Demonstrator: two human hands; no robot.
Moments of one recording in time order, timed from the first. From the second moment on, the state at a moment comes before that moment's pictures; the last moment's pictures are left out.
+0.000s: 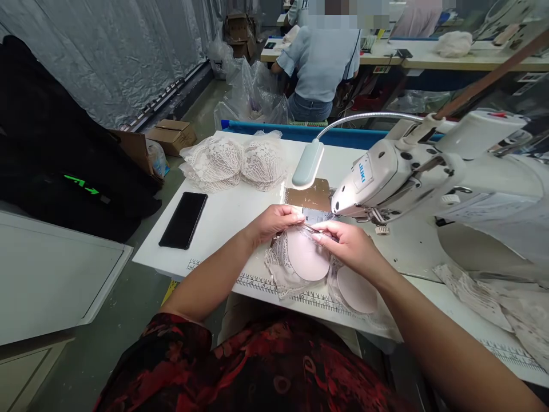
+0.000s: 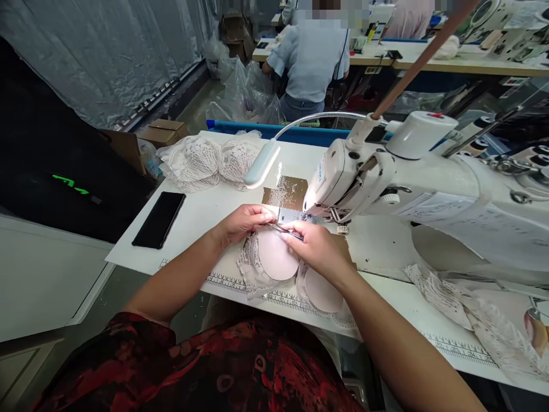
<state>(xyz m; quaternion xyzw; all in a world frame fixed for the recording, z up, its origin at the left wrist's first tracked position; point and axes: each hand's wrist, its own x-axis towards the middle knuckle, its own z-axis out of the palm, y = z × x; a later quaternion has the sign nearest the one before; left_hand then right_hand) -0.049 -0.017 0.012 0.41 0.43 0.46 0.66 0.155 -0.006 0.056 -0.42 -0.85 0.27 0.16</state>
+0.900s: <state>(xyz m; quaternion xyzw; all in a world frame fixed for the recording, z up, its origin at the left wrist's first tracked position) -0.029 0.003 0.044 0.81 0.49 0.08 0.30 0.228 0.006 0.023 -0.30 -0.93 0.13 0.15</state>
